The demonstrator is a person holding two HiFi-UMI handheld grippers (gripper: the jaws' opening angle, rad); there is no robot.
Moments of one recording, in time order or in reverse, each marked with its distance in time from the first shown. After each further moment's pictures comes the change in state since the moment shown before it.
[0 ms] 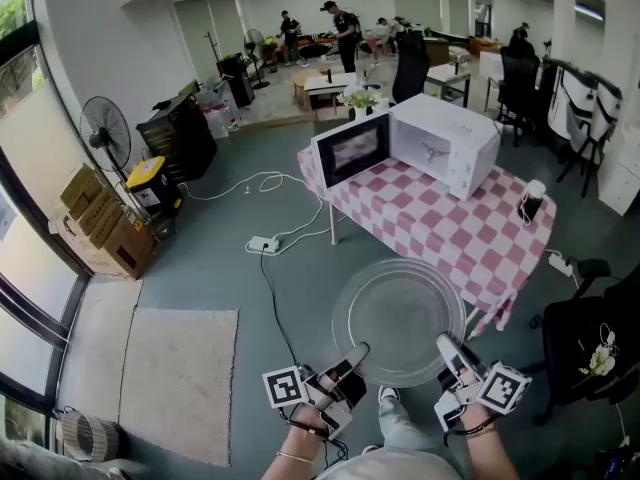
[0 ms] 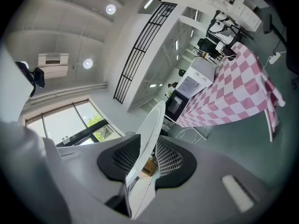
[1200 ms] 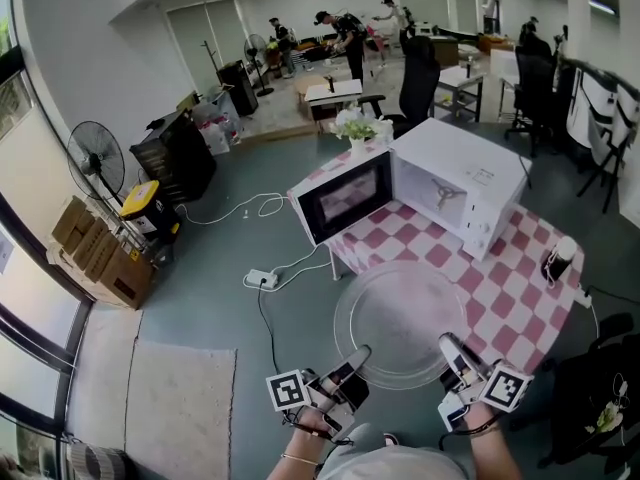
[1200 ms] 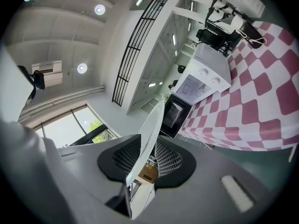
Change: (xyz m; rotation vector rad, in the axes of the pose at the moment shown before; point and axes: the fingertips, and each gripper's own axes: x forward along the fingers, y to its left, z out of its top) left arm 0.207 0.078 0.180 0.009 -0.017 0.019; right arm 0.191 -0.136 0.171 0.055 0.016 0.046
